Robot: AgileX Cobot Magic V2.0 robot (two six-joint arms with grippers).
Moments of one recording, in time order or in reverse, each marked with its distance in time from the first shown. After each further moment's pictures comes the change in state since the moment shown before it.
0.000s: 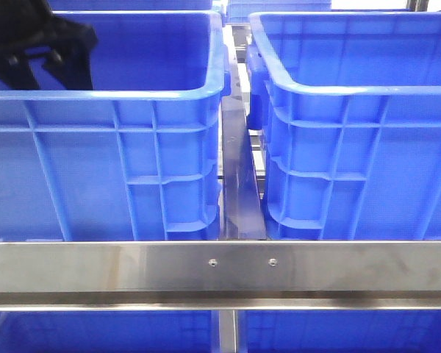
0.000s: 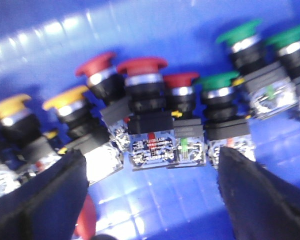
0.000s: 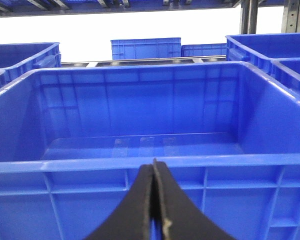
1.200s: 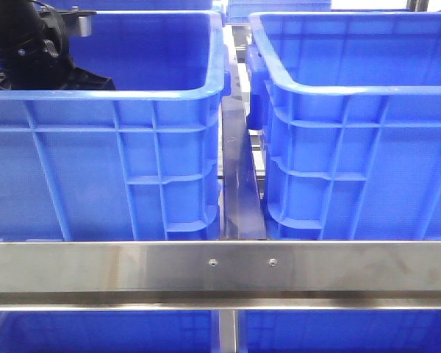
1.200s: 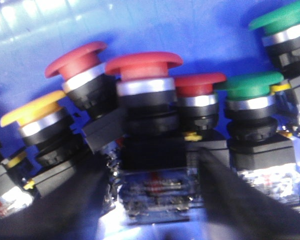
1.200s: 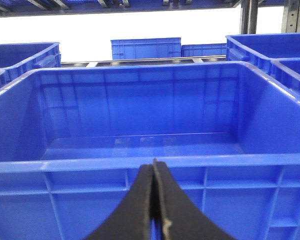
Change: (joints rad) left arm 0.000 0.125 -0.003 -0.002 -0.088 0.000; right arm 0.000 0.000 0.000 0.000 0.000 0.000
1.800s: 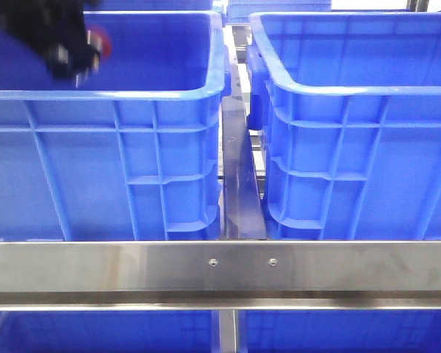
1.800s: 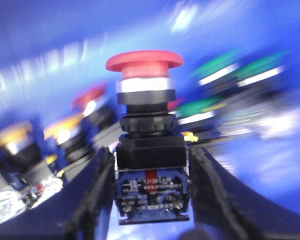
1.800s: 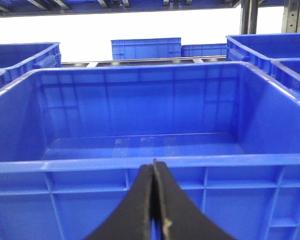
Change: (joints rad) left arm -0.060 -0.256 -0.002 0.000 0.056 0.002; right arm 0.000 0.000 0.000 0.000 0.000 0.000
